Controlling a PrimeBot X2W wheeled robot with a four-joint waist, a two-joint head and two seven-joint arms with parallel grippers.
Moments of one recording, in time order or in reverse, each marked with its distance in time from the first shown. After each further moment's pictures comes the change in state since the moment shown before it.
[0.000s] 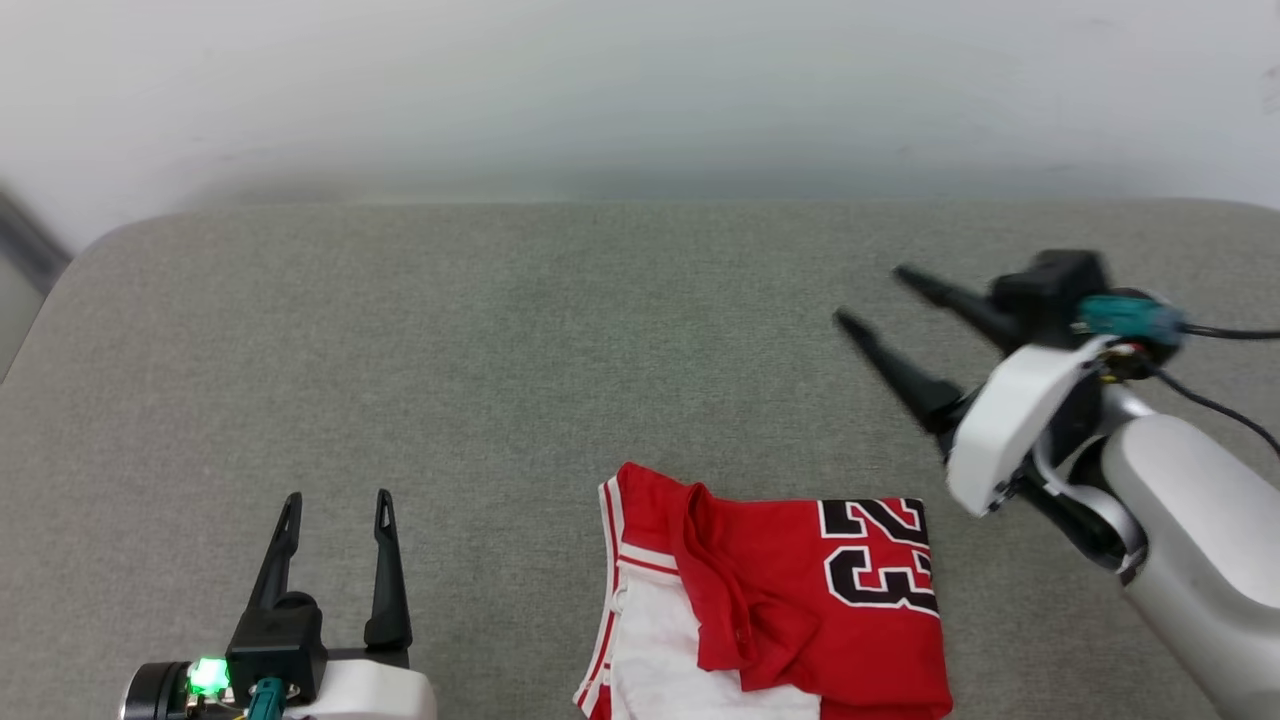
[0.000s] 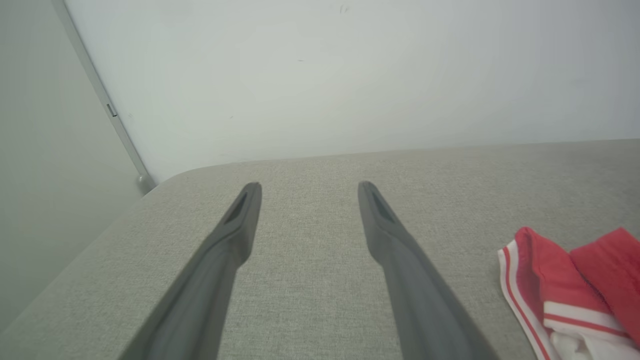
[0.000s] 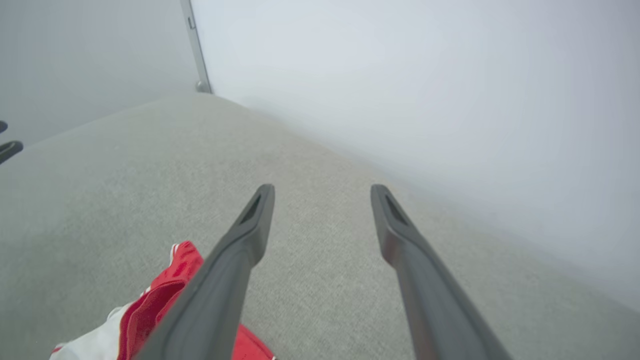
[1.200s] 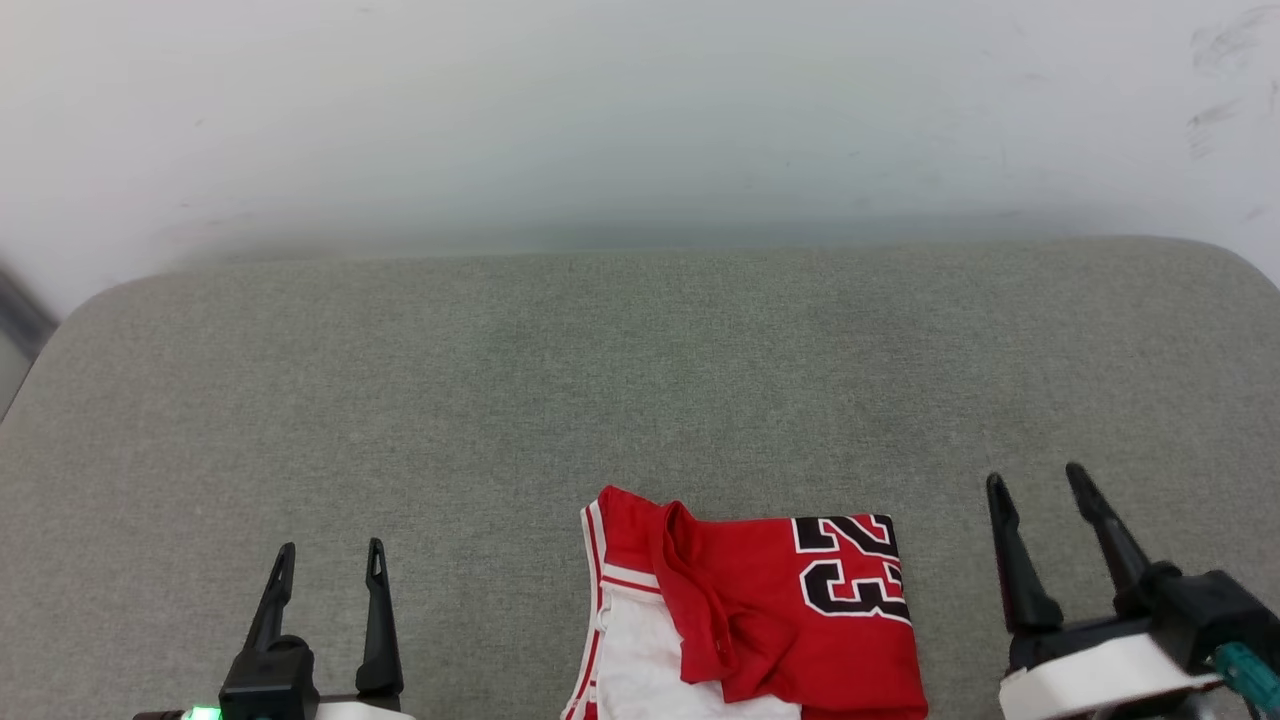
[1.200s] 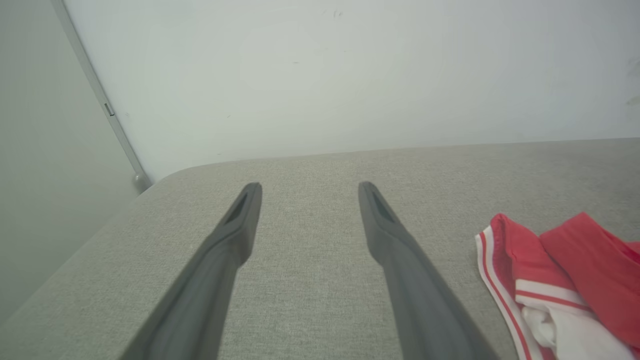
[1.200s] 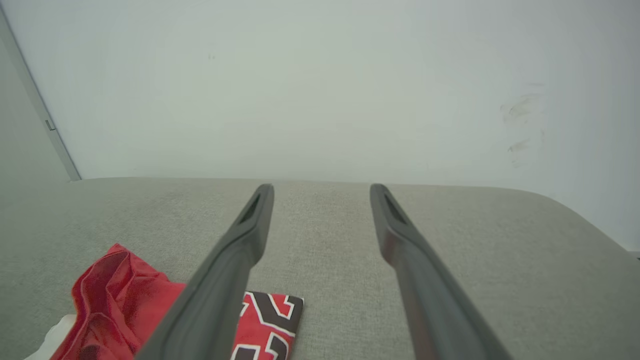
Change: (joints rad) left arm 0.075 -0.008 0.024 0.000 -0.001 -0.016 0.000; right arm 0.714 0.401 -0.722 -0.217 -0.545 0.000 -0.313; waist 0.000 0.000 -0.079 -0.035
